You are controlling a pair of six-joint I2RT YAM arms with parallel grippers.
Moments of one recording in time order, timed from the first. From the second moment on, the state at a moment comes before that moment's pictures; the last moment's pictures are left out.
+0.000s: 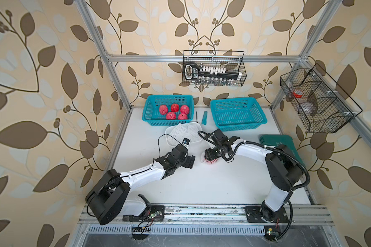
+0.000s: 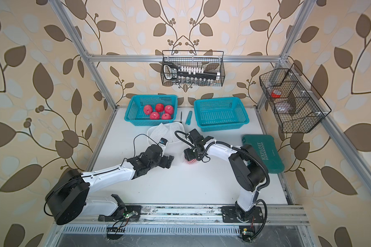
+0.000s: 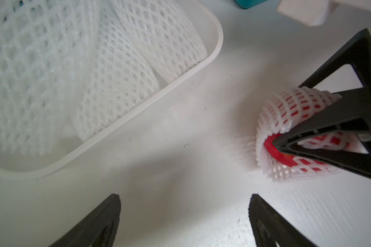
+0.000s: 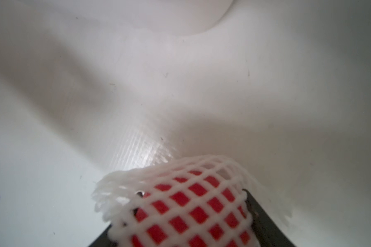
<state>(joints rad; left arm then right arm) -0.69 1.31 0.61 -0.05 -0.16 -0.25 0.63 1.80 1.15 -0.48 -0.09 0.24</state>
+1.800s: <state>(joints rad) -0.72 1.35 0.71 -0.05 0.05 -0.12 0.26 1.78 0.76 0.12 -0.97 0.55</state>
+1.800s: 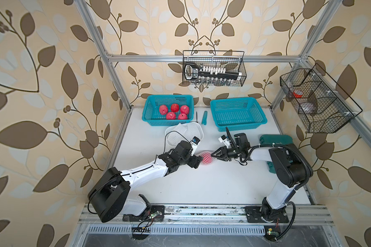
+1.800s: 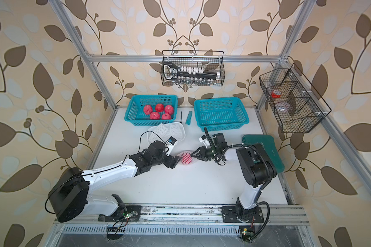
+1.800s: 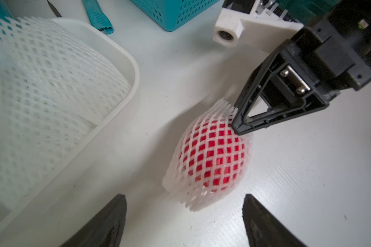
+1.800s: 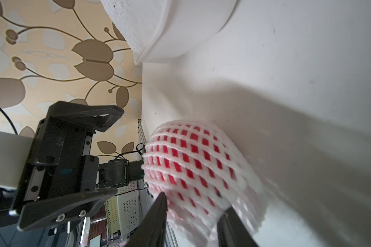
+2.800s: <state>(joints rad) -0.72 1.21 0.59 0.09 -0.14 -0.13 0.59 1.53 1.12 -0.56 -0.35 0.26</state>
